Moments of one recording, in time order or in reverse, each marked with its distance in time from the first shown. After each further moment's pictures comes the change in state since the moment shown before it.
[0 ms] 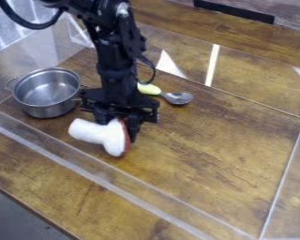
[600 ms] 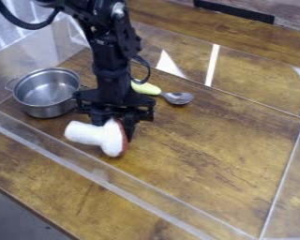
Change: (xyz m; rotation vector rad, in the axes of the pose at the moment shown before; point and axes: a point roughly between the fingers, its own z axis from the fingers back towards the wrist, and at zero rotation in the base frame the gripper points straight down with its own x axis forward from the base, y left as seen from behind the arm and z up) arm -0.005 0.002 -0.005 0.004 0.003 0.084
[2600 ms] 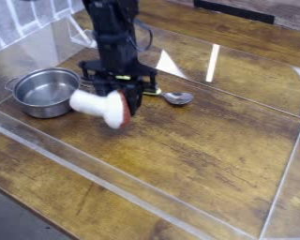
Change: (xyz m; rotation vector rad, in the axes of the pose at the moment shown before) arm 0.023 -0.007 0.023 -0.071 0.013 -0.156
